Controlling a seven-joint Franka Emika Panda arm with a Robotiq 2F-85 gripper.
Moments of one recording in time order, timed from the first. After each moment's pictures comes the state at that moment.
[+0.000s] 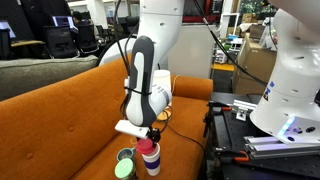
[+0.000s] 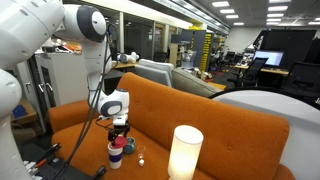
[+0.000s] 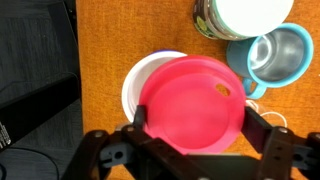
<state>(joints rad) 0.16 0.88 -0.02 -2.16 0.42 2.99 1.46</state>
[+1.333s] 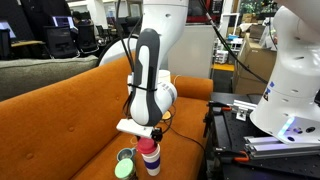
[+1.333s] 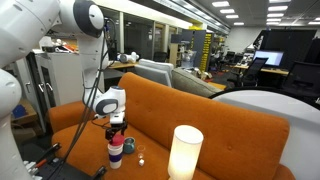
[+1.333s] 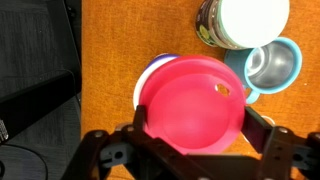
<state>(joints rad) 0.16 0.82 0.01 -2.25 0.42 3.05 1.42</state>
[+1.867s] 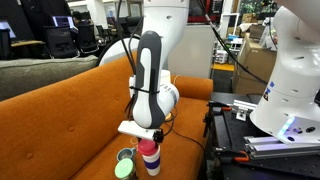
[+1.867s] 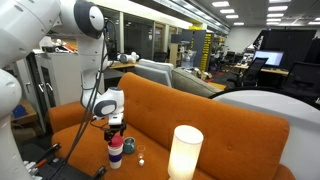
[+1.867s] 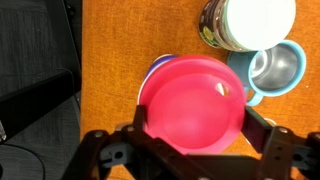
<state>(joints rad) 0.16 0.82 0.02 -2.26 0.42 3.09 1.41</state>
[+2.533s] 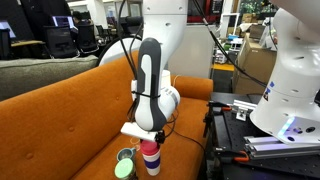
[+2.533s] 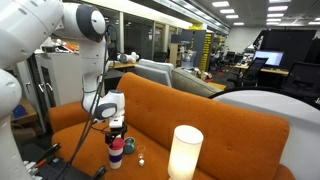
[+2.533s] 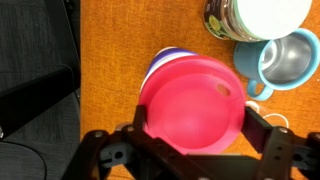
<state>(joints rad) 0.16 0.86 0.01 -2.25 0.42 3.10 1.41</state>
